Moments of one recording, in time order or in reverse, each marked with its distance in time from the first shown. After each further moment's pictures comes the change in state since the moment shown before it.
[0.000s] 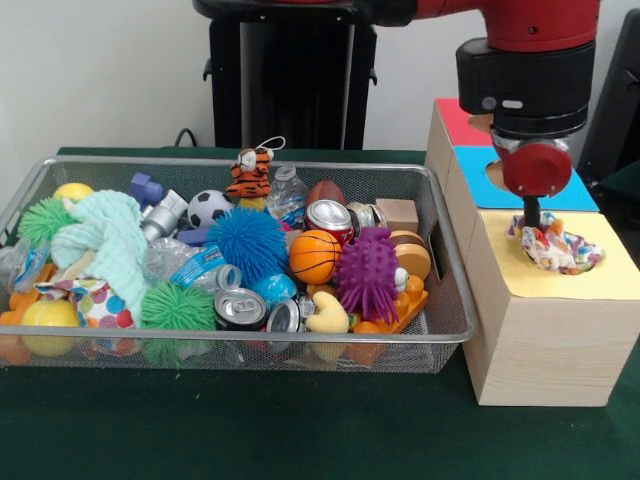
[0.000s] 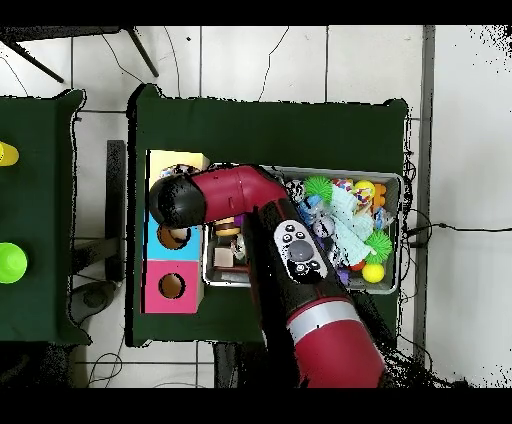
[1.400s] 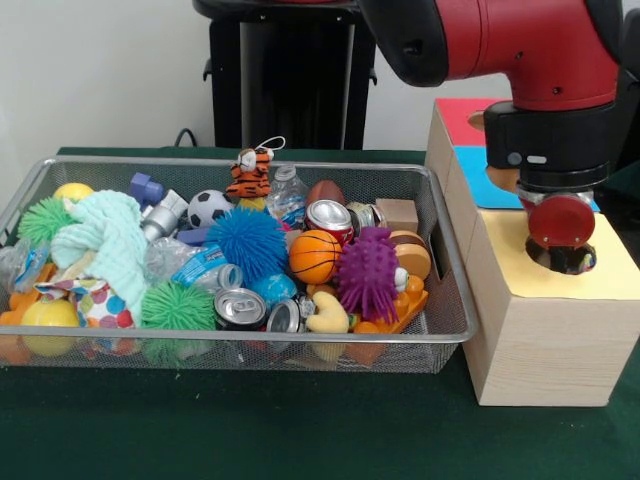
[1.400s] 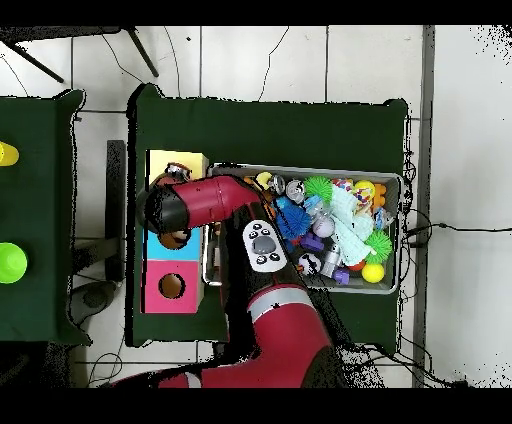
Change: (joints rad) arm 0.133 0.119 -0.134 -0.055 0.069 -0.235 0.038
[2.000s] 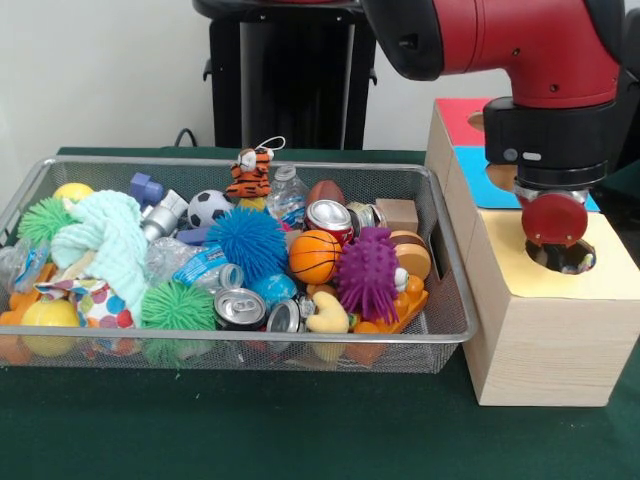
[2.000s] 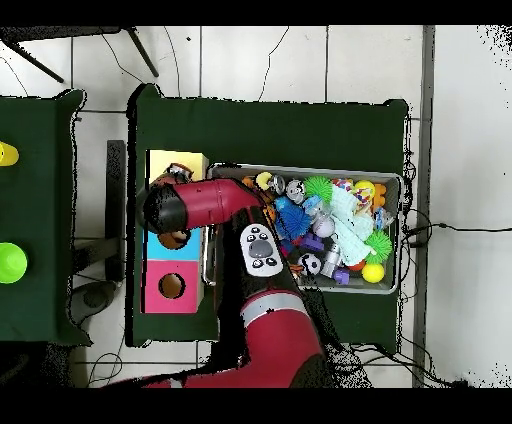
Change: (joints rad) arm 0.033 -0.004 -0.056 0.004 0.075 0.000 0.020
